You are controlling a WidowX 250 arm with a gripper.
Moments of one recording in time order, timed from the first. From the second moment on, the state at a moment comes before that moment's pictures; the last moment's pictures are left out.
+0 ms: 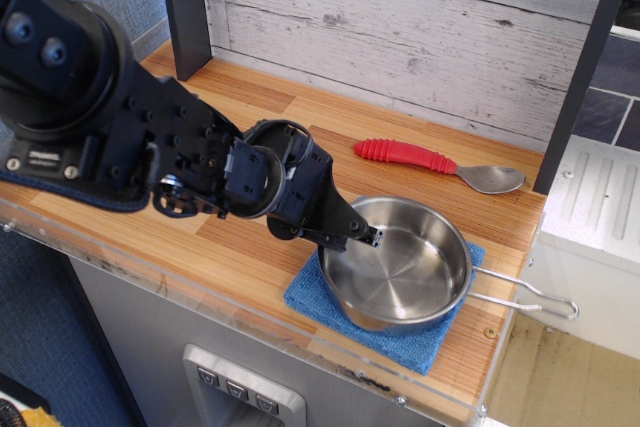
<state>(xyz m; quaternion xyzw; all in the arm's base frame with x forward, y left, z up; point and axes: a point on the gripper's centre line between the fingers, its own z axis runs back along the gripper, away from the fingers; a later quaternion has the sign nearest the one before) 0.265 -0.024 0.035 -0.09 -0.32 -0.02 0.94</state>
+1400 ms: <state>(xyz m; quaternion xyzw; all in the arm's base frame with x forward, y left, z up) 0.327 0.055 0.096 -0.10 -0.34 0.01 0.93</state>
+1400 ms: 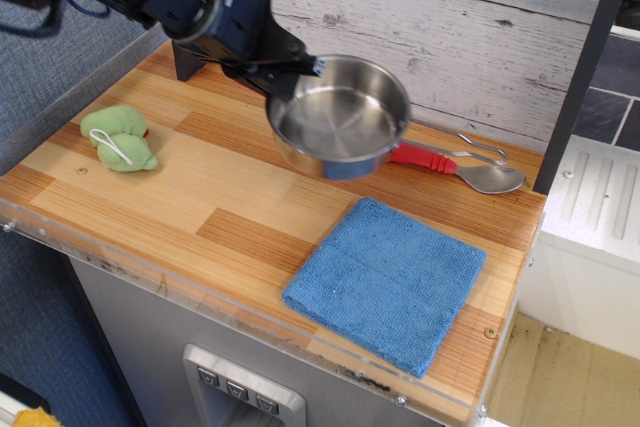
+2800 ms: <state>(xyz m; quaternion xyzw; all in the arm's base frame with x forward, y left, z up) 0.374 0.131 0.031 -0.14 -0.28 -0.04 0.95</state>
